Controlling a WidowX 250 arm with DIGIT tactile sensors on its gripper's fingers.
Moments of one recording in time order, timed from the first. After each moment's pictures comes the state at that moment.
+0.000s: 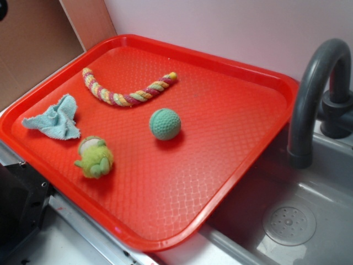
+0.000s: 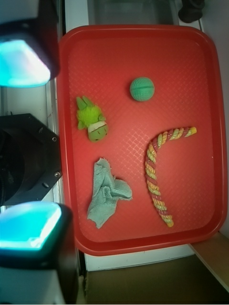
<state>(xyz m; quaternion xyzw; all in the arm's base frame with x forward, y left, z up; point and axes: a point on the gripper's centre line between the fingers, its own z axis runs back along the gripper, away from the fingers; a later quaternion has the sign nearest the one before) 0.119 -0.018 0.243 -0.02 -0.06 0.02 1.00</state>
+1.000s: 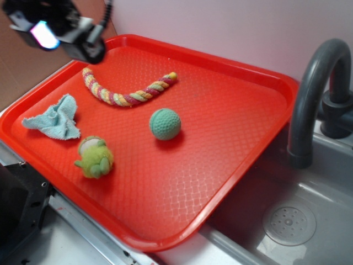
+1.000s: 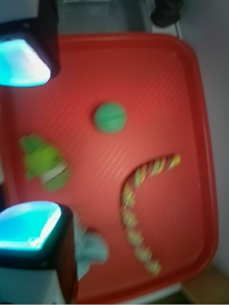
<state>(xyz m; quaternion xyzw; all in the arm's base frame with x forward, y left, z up) 0.173 -0.083 0.184 -0.05 -0.11 0.03 0.99</state>
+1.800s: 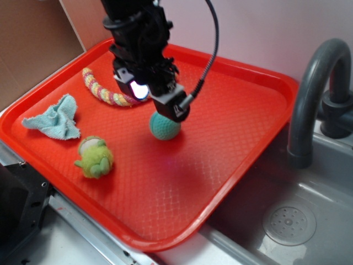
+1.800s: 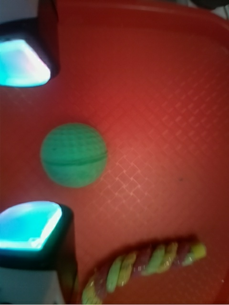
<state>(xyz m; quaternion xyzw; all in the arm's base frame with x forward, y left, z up) 0.227 -0.113 0.092 -0.05 -0.04 -0.04 1.00</state>
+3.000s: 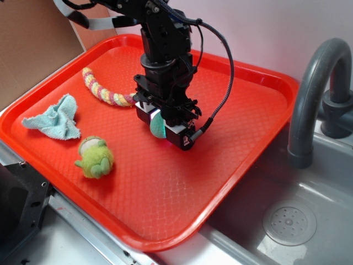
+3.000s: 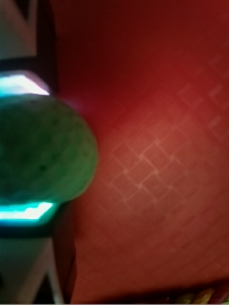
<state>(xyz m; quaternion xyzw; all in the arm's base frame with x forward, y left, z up) 0.236 -0.111 0.037 0.02 0.03 -0.05 1.00</state>
